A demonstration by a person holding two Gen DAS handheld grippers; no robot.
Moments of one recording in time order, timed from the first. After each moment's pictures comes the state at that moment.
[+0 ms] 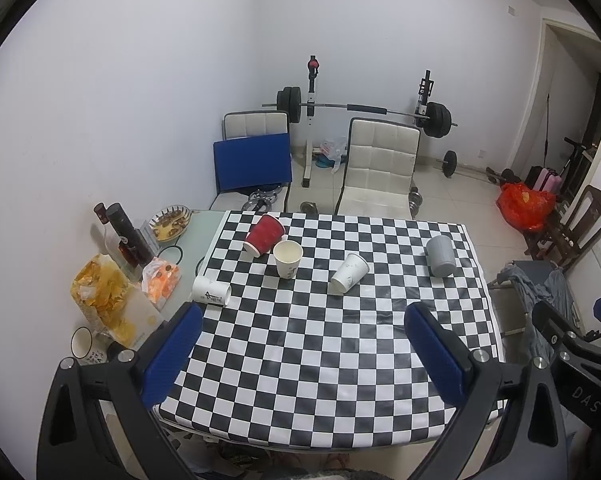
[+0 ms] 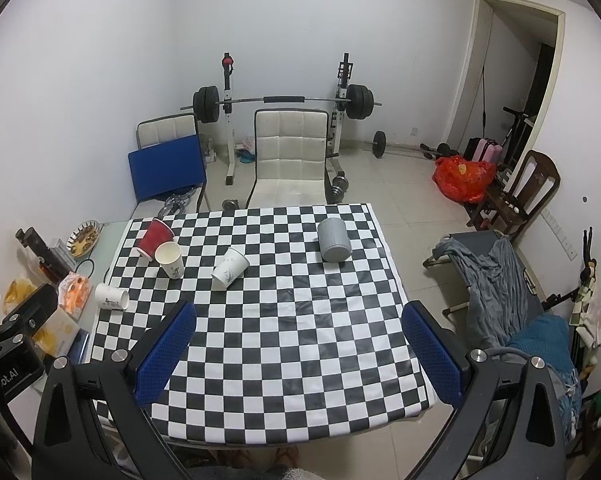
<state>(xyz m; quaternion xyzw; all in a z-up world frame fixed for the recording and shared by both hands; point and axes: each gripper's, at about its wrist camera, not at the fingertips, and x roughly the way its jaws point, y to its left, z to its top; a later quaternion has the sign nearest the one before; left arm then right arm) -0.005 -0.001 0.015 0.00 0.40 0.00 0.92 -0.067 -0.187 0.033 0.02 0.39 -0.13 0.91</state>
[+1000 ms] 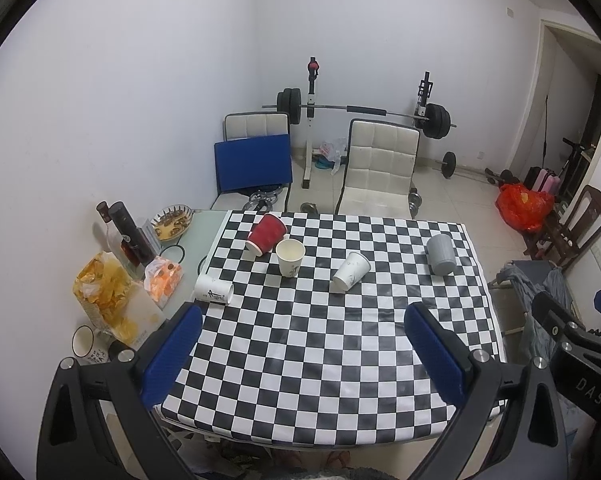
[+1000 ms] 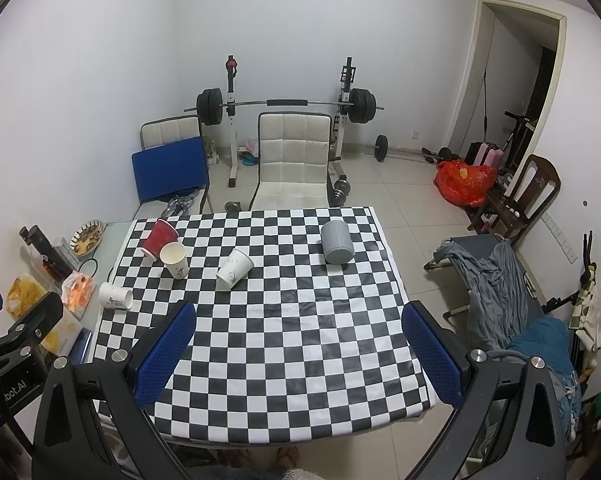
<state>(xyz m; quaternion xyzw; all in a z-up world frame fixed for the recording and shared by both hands) -0.010 0.005 0.013 0.00 0.39 0.00 0.92 -0.072 -0.182 0.036 0.02 0.39 -0.12 0.91</state>
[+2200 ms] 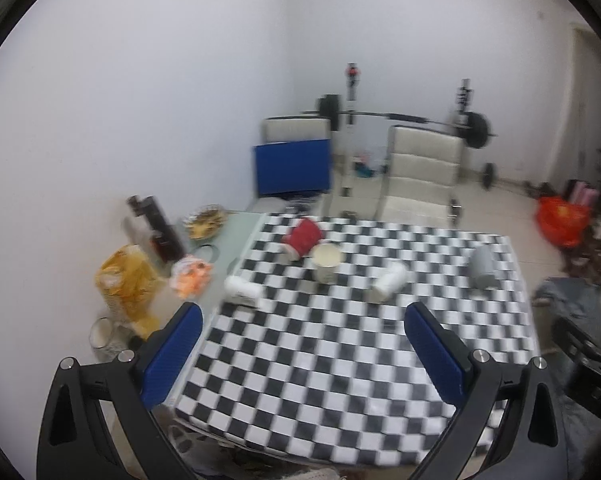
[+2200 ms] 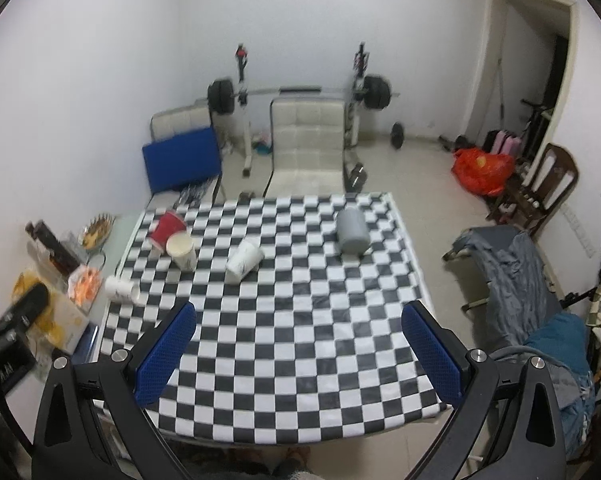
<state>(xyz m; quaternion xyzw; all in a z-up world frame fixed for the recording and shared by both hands) 0.003 0.013 -0.033 0.01 0.37 0.09 0.92 -0.037 -0.196 -0.014 0.04 0.42 -0.08 0.90</state>
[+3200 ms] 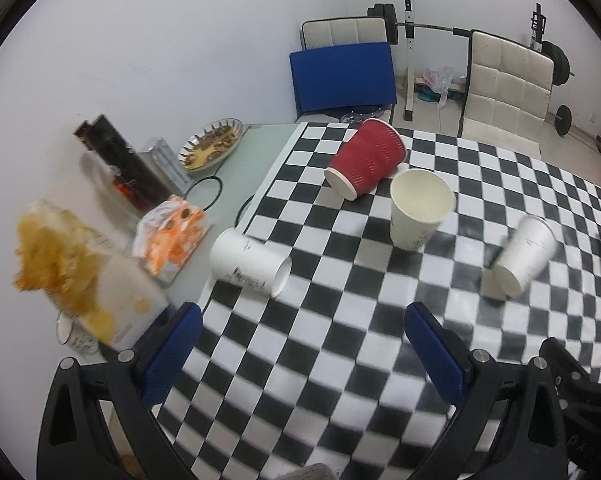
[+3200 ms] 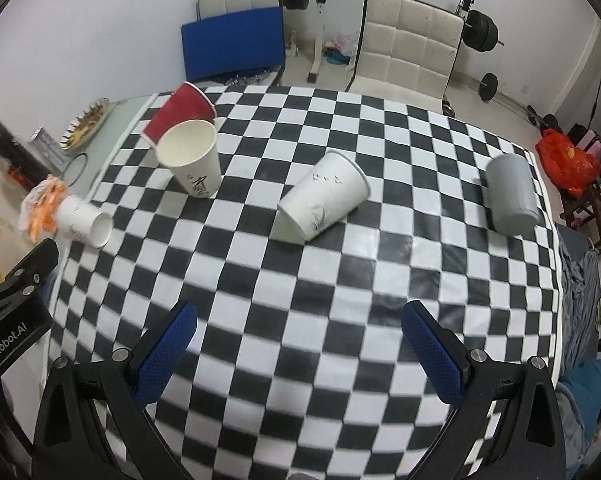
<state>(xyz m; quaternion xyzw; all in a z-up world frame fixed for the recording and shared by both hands) 0.197 0.070 -0.255 0.03 0.49 0.17 0.85 0.212 -0.104 -0.287 -0.01 0.55 0.03 0.83</state>
